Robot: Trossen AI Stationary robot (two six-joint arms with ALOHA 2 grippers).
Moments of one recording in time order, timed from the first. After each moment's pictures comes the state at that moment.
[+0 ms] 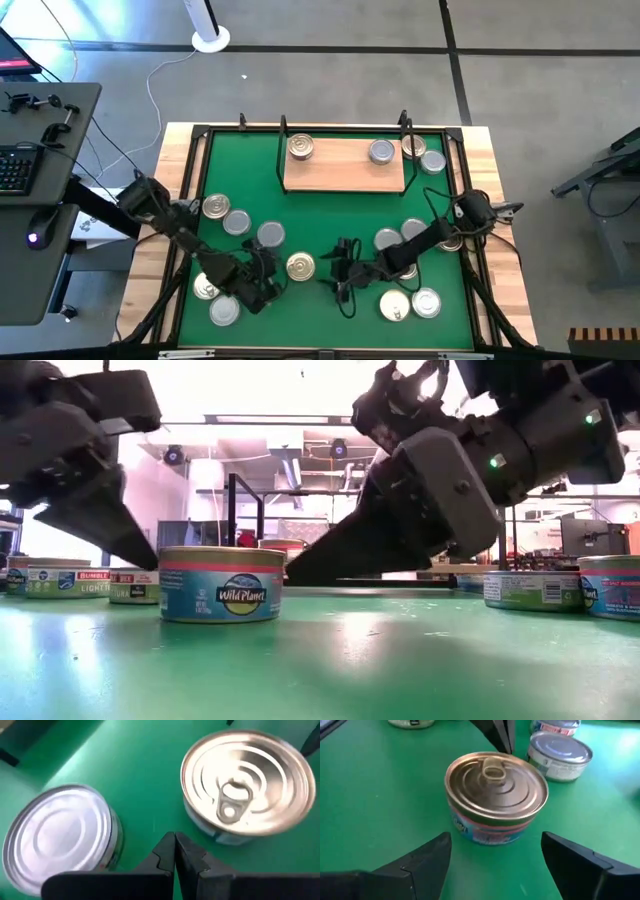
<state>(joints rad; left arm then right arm) -0.70 1.75 0.90 -0.48 -0.75 -1.08 0.45 2.04 0.94 0.57 0.47 0.16</state>
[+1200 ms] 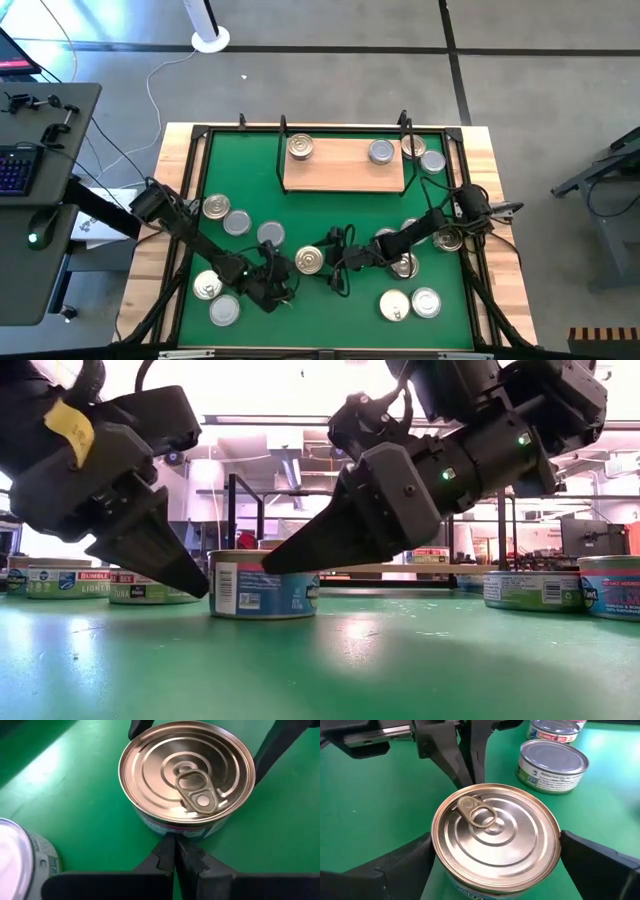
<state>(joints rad) -0.61 1.86 0.89 -0.09 -0.78 -0.84 0.33 2.08 0.93 0.65 0.30 0.10</state>
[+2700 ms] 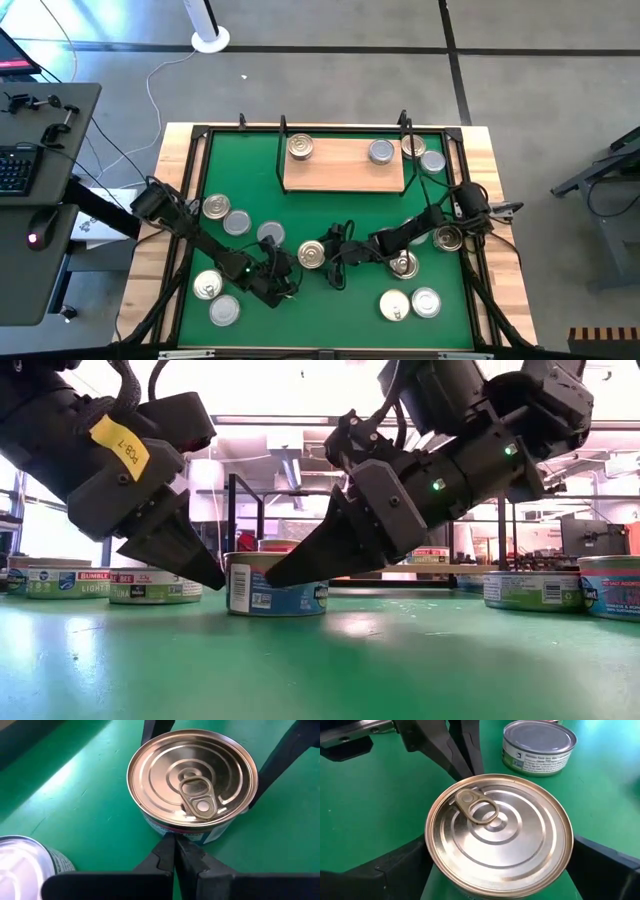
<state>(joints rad) -0.58 1.86 0.89 -0.08 -0.83 -0.82 0.30 2.08 0.93 0.61 0.28 0.16</state>
